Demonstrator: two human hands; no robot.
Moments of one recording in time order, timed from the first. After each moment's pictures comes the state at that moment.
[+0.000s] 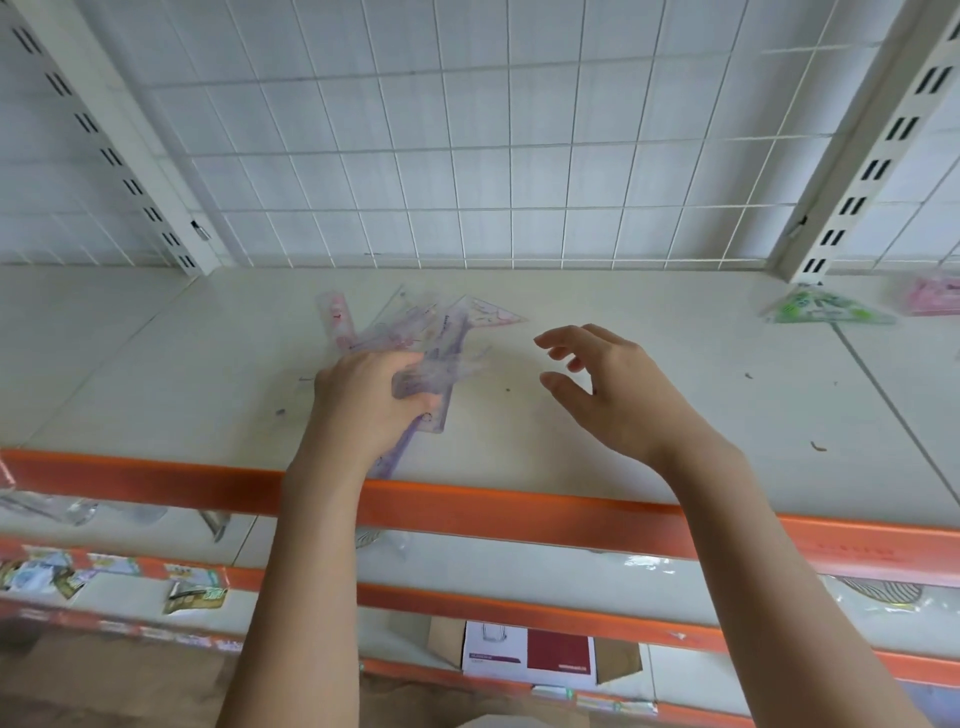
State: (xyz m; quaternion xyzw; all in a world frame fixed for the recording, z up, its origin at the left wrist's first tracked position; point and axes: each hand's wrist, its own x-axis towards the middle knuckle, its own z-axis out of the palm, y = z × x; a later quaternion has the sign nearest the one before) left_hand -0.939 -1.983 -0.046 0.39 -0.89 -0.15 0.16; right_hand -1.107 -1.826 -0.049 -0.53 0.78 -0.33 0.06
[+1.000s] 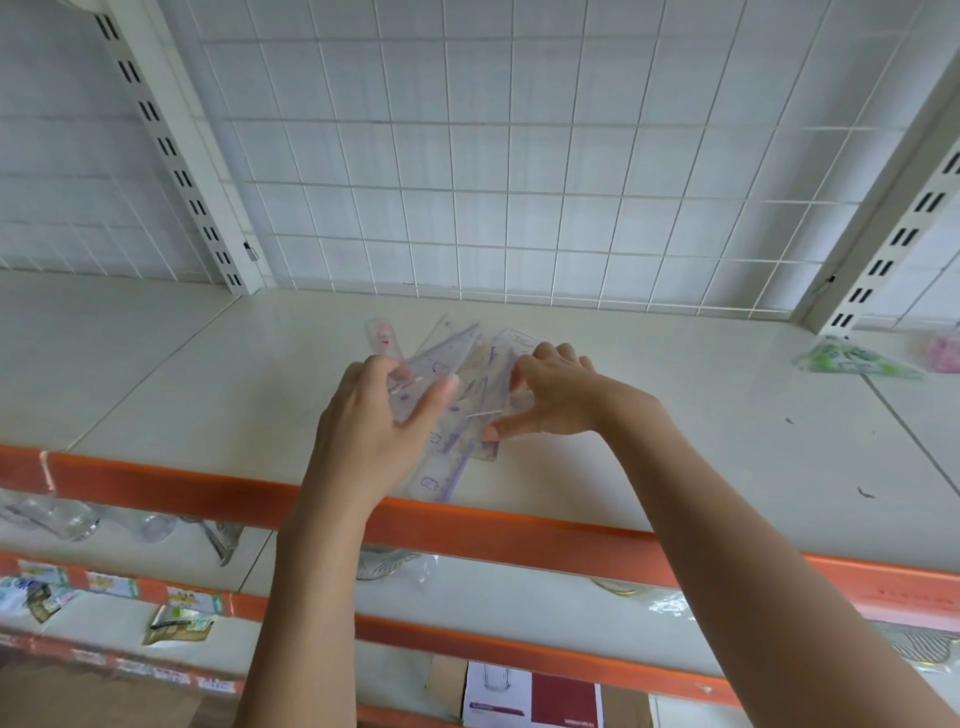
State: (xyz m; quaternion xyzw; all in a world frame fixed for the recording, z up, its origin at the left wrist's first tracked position) left_hand -0.895 -1.986 -0.035 0.40 -0.83 -0.24 0.30; right_hand -1.089 -1.919 -0.042 -0.56 0.81 -0.08 0.16
